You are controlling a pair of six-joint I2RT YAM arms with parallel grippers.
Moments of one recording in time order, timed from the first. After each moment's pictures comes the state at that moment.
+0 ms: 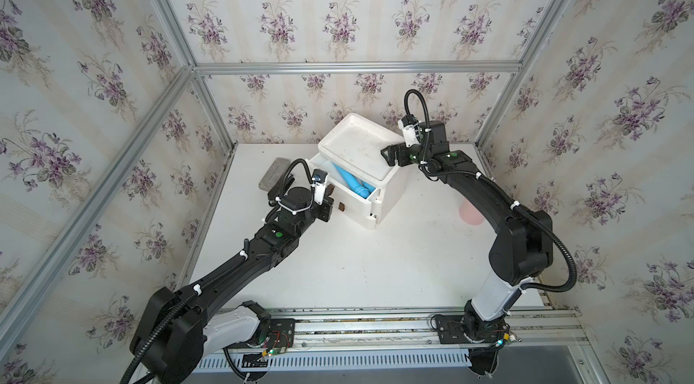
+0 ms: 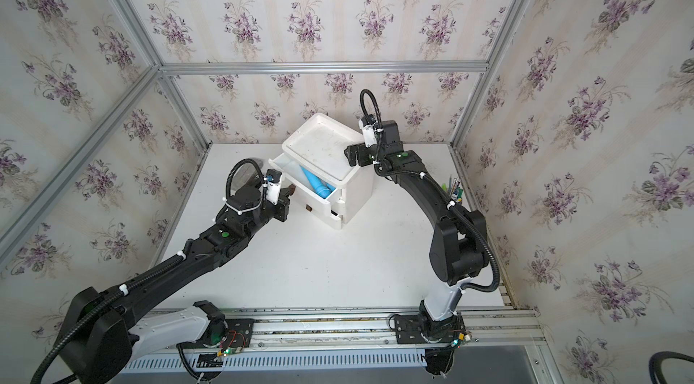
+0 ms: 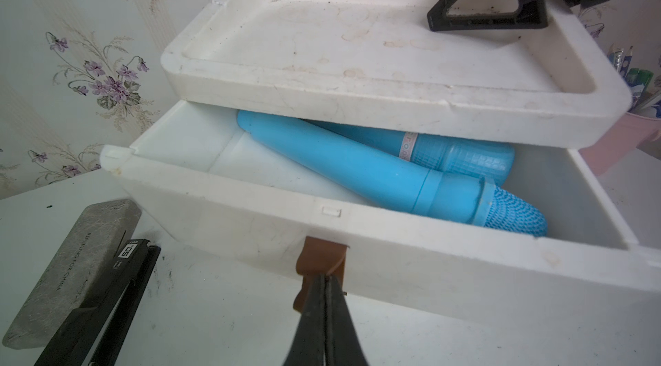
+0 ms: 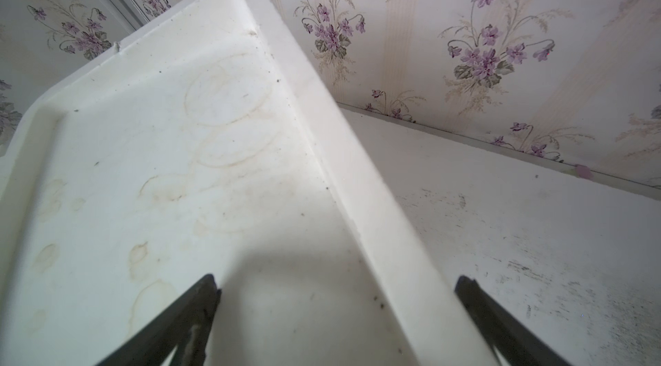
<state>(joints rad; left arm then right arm) -0.54 1.15 0.72 0.11 -0.11 0.00 0.35 1.75 1.54 -0.37 -0.18 0.04</state>
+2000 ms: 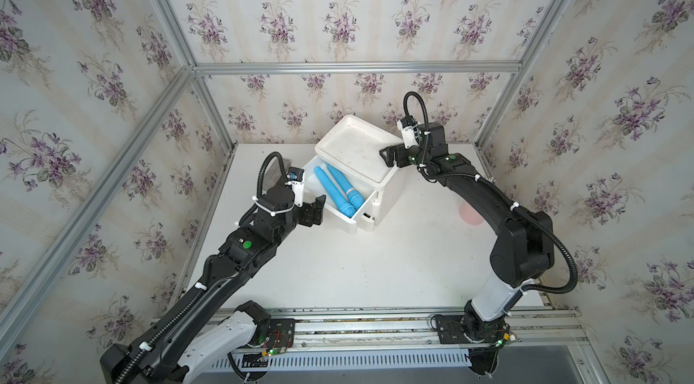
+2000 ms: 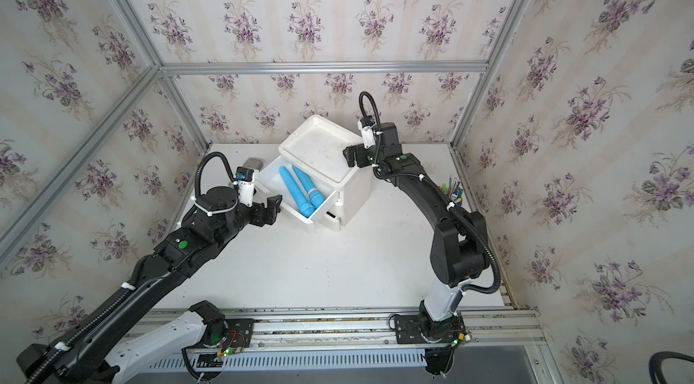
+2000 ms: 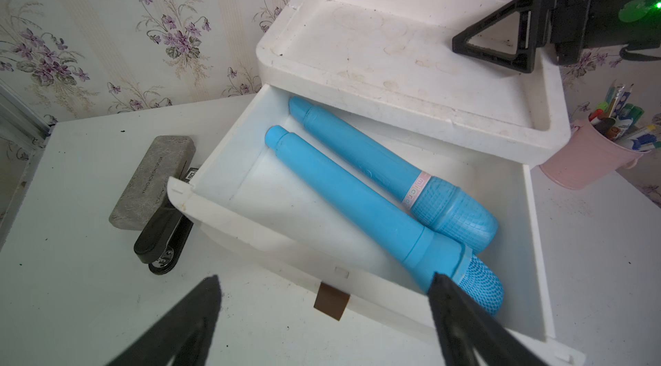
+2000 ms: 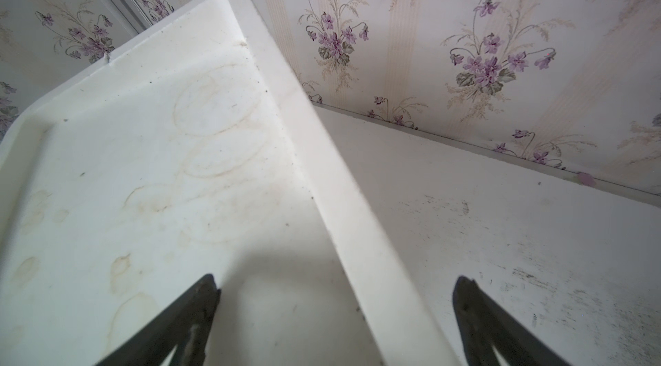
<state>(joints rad) -0.55 0.95 0.95 -0.45 -0.20 -0.17 0.36 1.74 1.50 -0.32 -0.17 0.05</state>
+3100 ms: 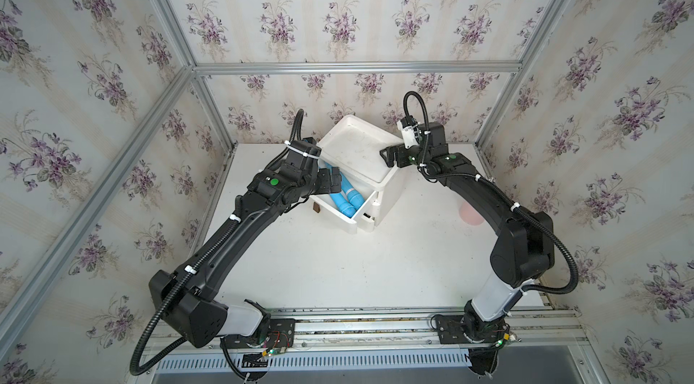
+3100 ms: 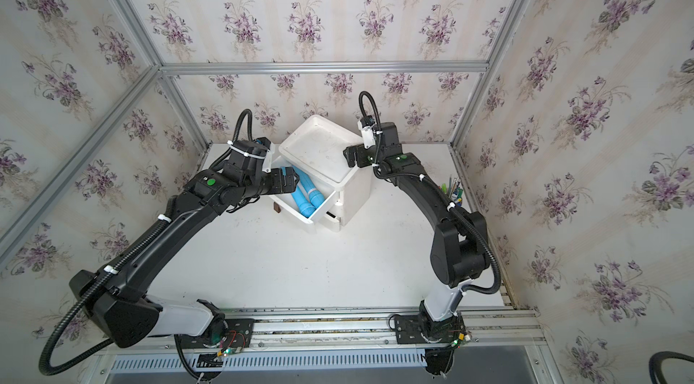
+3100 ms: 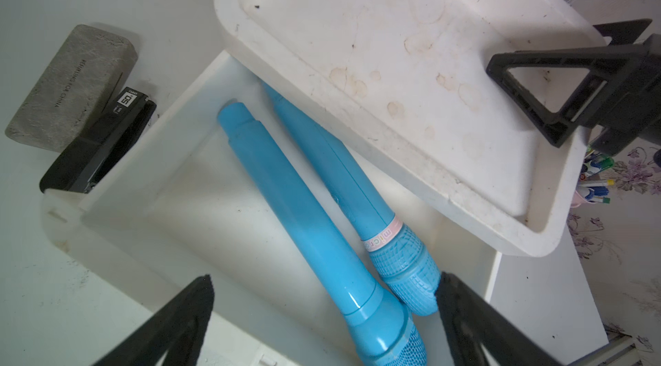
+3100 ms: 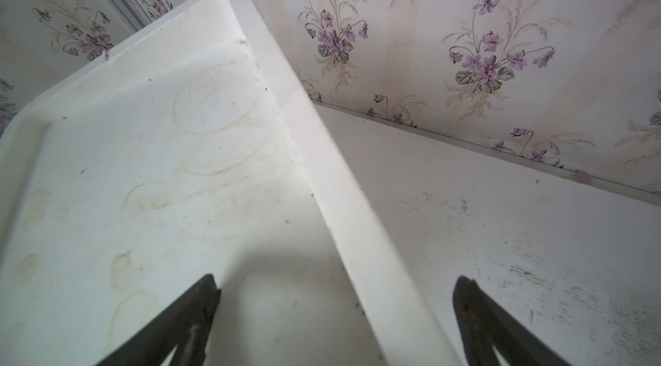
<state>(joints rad) -0.51 1.42 1.49 -0.85 -0.06 -0.48 0.36 1.74 1.51 -0.34 -0.17 0.04</state>
